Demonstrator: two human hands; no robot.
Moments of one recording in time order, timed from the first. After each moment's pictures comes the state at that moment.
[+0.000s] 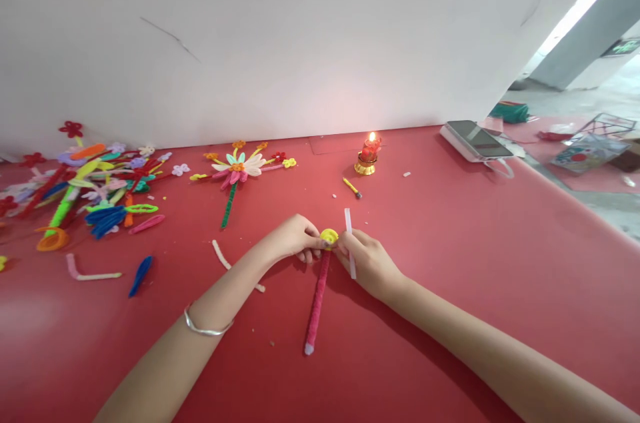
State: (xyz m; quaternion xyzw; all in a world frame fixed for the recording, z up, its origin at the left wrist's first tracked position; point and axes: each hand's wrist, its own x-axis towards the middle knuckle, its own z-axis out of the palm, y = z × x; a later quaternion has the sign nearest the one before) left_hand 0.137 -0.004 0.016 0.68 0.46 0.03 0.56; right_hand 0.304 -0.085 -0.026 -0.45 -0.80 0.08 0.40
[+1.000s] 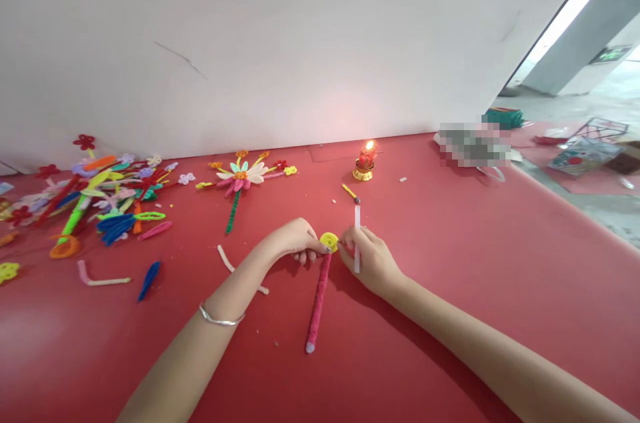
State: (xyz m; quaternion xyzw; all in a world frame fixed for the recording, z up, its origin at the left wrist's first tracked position) left_hand 0.137 0.006 0.019 0.69 0.48 -0.04 0.53; right_hand 0.304 -0.083 -0.022 -0.50 -0.75 0.09 0.43
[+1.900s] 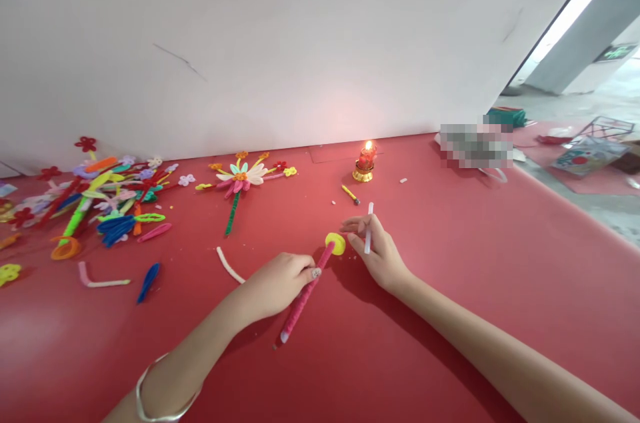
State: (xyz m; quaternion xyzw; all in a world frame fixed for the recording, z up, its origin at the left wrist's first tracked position) left_hand 0.109 -0.066 0.048 0.80 0.48 -0.03 0.36; right_hand 0.313 -0.079 -0.017 -0.51 -0.60 0.33 0.51
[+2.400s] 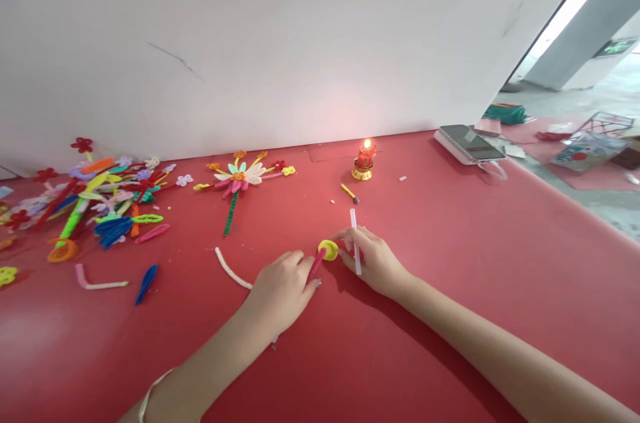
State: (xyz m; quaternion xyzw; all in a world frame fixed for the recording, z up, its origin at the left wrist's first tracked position) left_hand 0.115 -0.082 0.032 0.87 0.47 0.00 0.11; right_hand 0.314 -0.083 -0.018 -0.46 -0.76 0.18 0.42
